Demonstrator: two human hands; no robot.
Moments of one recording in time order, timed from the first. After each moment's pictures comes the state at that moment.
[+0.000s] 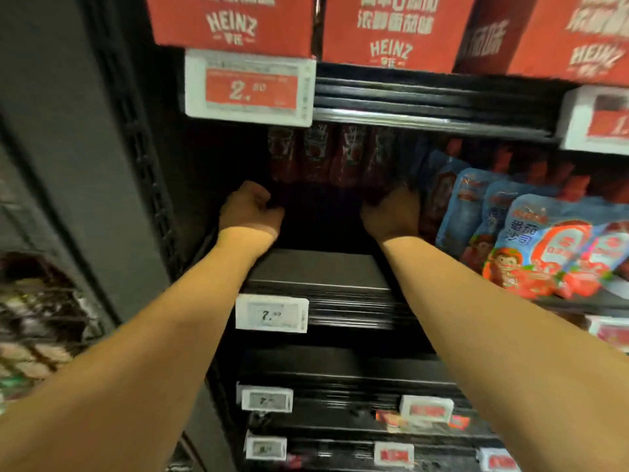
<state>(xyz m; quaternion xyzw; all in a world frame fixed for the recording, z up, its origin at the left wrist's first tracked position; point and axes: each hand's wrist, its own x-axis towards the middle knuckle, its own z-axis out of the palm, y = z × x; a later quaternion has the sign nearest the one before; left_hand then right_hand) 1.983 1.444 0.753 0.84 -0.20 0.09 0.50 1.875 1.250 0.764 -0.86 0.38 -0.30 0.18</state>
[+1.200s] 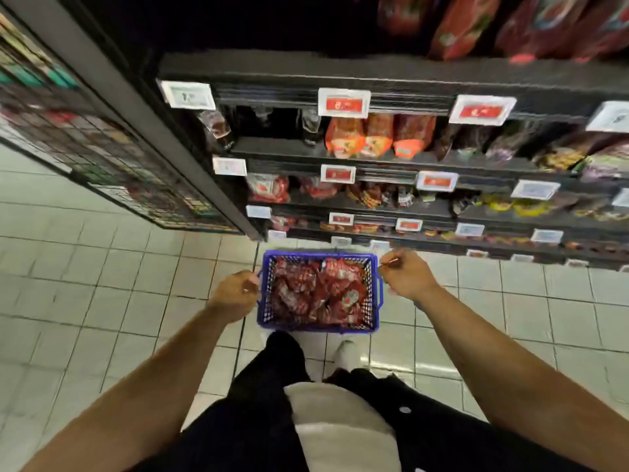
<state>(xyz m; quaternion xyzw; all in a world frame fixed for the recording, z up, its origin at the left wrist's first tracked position) 1.557 1.615 0.403 0.90 -0.06 -0.36 0.25 1.402 1.311 0.411 -0.73 0.43 0.13 0.52</state>
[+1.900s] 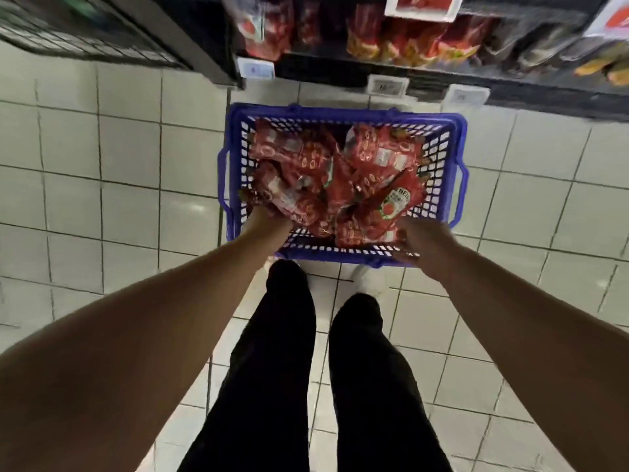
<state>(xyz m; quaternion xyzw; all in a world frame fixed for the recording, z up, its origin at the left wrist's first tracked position) 1.553 1.590 -0.024 0.83 0.11 -0.50 0.21 1.413 1.369 -0.025 -0.41 0.67 0.24 0.57</state>
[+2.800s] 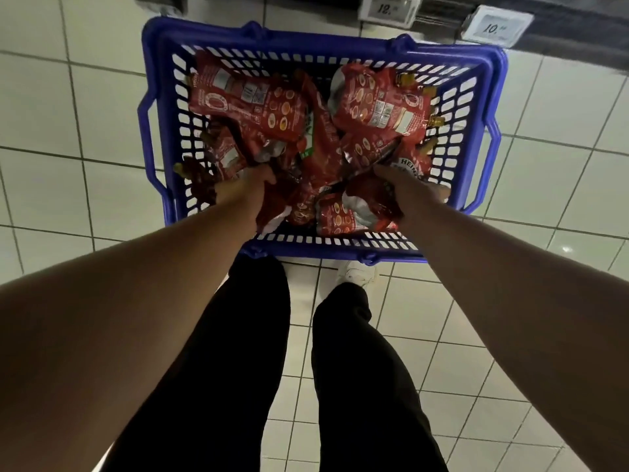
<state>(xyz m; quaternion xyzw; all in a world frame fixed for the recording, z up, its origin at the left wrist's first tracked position) 1.557 1.580 -0.158 0.72 0.40 -0.44 0.36 1.428 1.366 -0.160 -0.31 0.68 0.16 0.64</state>
